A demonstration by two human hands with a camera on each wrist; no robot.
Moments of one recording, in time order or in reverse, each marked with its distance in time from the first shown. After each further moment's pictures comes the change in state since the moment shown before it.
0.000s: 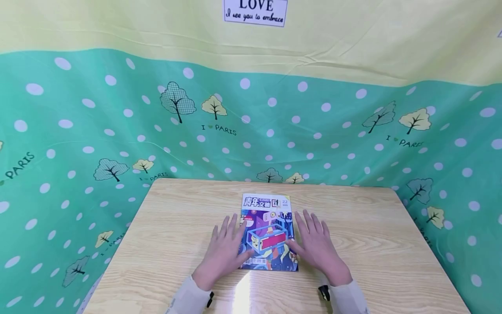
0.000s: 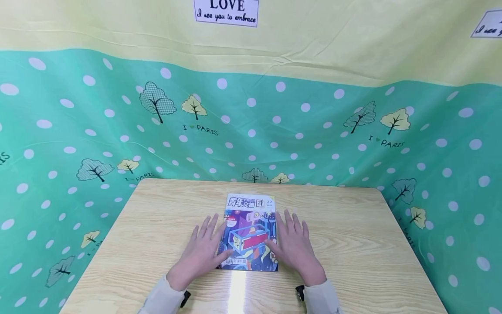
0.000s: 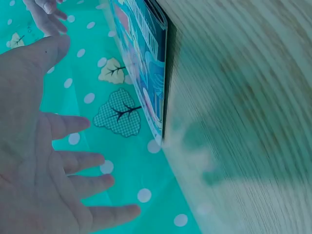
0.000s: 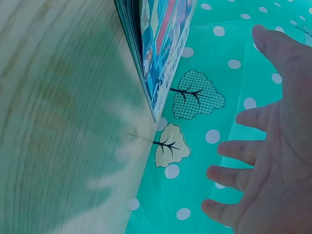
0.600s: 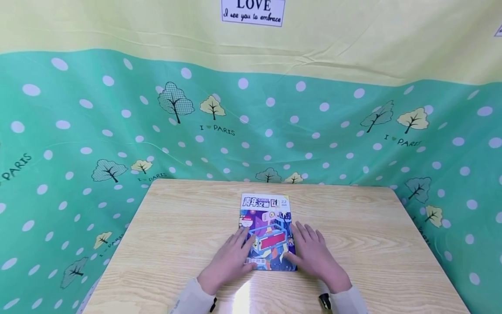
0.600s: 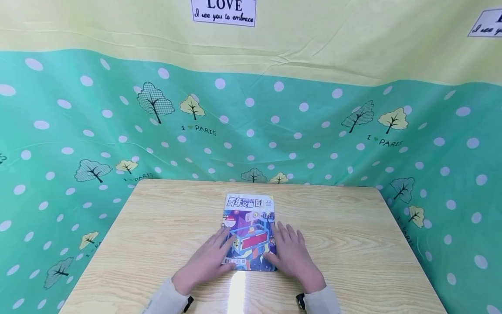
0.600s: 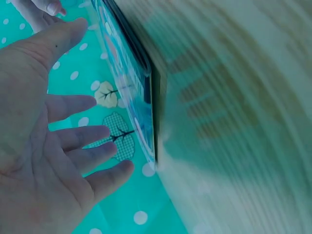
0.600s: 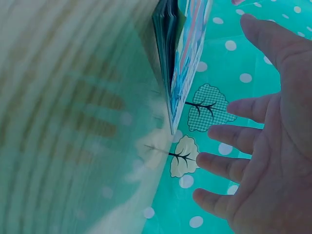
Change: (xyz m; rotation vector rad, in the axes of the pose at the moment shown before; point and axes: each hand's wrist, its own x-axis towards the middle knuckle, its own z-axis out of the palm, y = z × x) left_hand -0.003 0.010 0.015 -0.028 -0.091 0.206; right_hand -0.014 -0.004 0.006 0.058 -0.142 -0.037
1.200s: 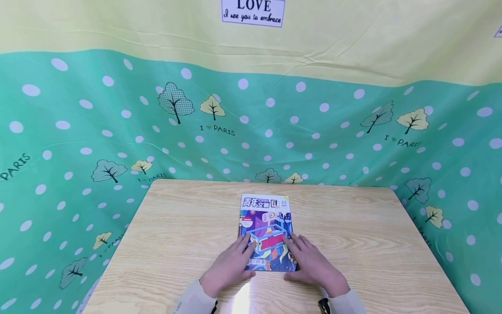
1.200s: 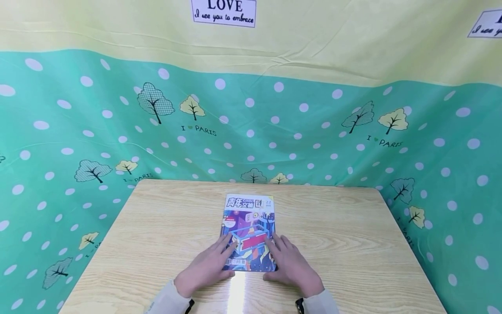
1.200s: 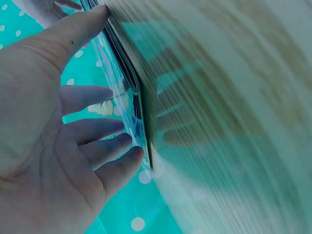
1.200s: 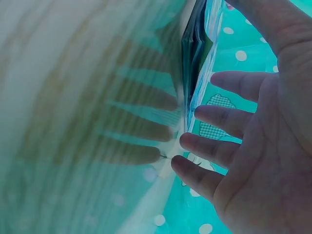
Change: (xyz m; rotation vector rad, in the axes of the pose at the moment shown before) left_hand -0.004 0.003 0.009 0.042 -0.065 0.012; right_hand -0.006 0.006 0.016 0.099 -0.204 -0.100
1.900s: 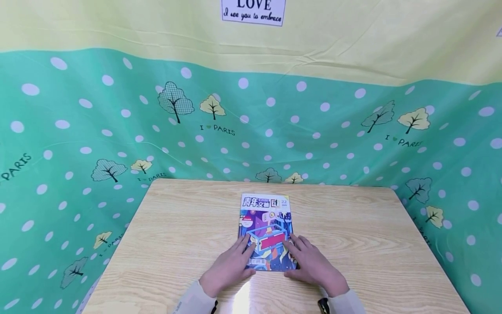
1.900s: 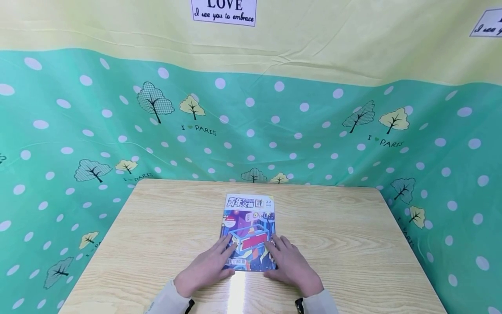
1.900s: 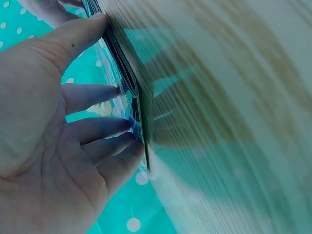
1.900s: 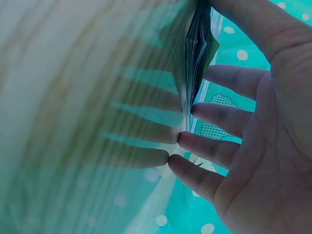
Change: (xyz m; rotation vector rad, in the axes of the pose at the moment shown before) left_hand 0.000 -0.001 0.003 -0.059 -0.020 -0.016; right_hand 0.002 0.003 0.003 -0.040 0.001 -0.013
